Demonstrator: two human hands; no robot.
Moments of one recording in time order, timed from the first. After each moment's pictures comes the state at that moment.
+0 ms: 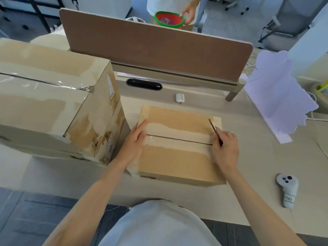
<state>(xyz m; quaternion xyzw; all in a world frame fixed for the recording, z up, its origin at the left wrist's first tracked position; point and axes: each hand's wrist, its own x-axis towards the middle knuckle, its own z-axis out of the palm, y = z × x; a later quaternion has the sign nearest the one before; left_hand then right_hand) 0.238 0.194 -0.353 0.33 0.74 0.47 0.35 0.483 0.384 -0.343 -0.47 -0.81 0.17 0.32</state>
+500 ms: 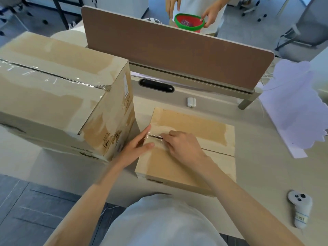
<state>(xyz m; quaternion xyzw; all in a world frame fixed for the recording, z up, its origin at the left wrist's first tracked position) 0.215 0.167 -0.368 0.30 0.66 0.51 0.46 0.357 0.322 -0.309 -0.10 -0.99 0.05 0.07</state>
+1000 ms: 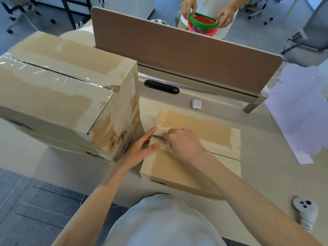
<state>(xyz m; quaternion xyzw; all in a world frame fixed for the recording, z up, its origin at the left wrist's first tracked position) 0.218 0.166 -0.366 0.28 0.68 0.51 0.45 0.332 0.314 -0.282 -0.08 -1.00 0.00 -0.05</state>
